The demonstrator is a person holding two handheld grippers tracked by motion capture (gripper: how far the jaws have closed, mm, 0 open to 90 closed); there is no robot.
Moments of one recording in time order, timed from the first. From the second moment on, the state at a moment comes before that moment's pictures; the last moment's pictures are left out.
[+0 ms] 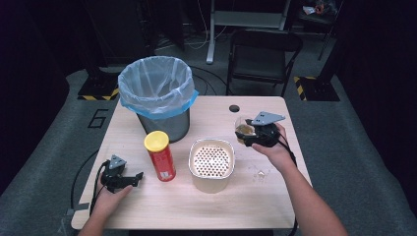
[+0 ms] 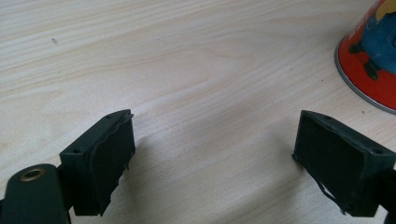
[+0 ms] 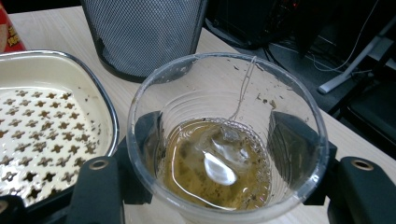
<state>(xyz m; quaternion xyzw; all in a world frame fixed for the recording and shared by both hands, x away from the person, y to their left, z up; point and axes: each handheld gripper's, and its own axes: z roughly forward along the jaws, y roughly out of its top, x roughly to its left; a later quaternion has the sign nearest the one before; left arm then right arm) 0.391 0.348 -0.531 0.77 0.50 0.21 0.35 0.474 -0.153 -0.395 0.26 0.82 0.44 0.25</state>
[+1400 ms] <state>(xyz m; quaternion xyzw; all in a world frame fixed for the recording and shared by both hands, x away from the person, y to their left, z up) 0.390 0.348 -0.531 0.77 0.50 0.21 0.35 0.462 -0.097 -0.393 0.04 0.83 0.36 0.43</state>
